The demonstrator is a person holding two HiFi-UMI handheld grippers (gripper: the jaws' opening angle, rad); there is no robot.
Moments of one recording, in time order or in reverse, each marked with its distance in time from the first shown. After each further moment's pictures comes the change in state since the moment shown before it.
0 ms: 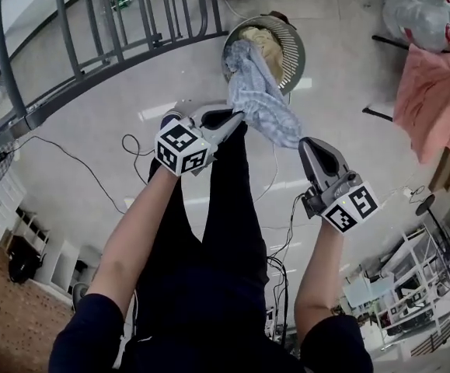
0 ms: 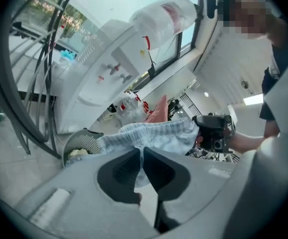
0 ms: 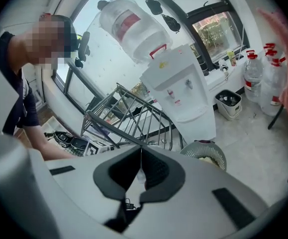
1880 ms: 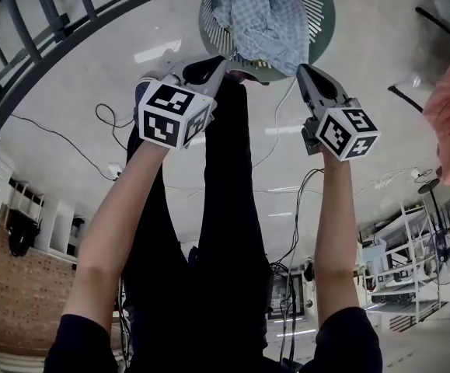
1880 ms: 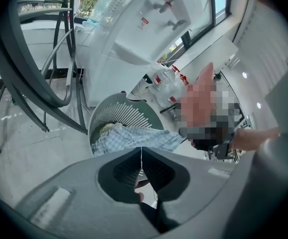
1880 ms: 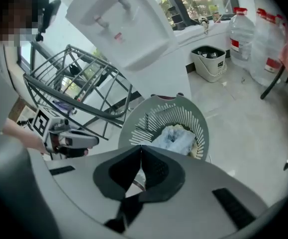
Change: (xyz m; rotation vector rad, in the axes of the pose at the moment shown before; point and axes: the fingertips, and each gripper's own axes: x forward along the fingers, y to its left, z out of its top) left arm 0.096 0.161 -0.101 -0.090 0.253 0.363; right arm 0.147 -0.244 -0.165 0.096 0.311 -0.195
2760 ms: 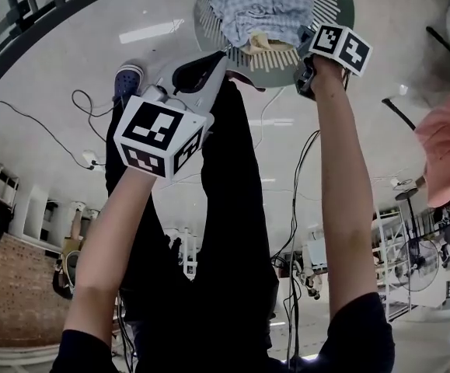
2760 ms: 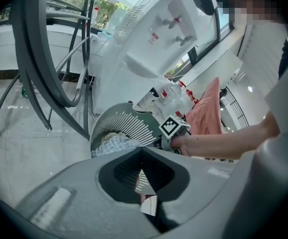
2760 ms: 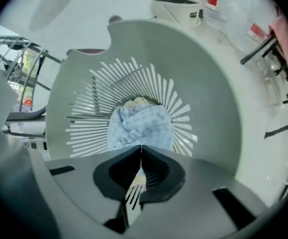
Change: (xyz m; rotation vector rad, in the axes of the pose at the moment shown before) left arm 0.007 0.008 0.012 -0.094 -0.171 0.050; right arm 0.144 -0.138 -0.027 0.299 0.329 -0.340
